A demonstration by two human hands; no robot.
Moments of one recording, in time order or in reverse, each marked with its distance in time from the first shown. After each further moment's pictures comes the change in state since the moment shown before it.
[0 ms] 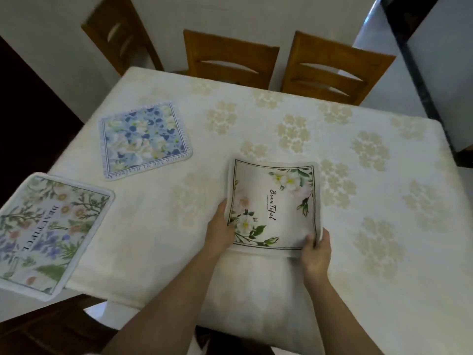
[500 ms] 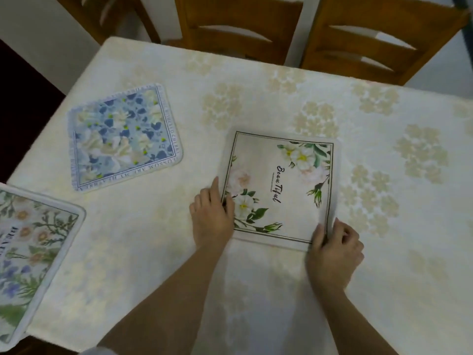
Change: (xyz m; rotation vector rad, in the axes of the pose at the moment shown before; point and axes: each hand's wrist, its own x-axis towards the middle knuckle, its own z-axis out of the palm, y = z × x) left_hand 0.116 0.005 0.017 0.583 0.499 0.250; right_hand 0.098 0.012 0.058 -0.639 0.228 -0.331
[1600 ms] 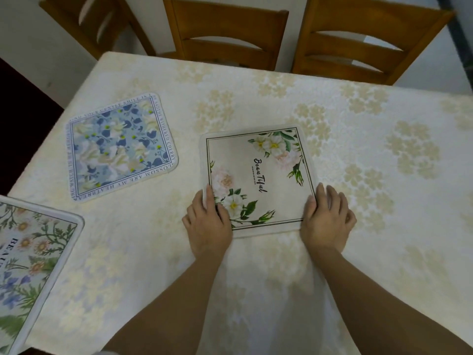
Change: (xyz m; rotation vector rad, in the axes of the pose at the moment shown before) left_hand -0.015 0.003 -0.002 0.069 0.016 -0.091; right_hand 0.054 -0.024 0.017 -0.109 -0.126 -0.113
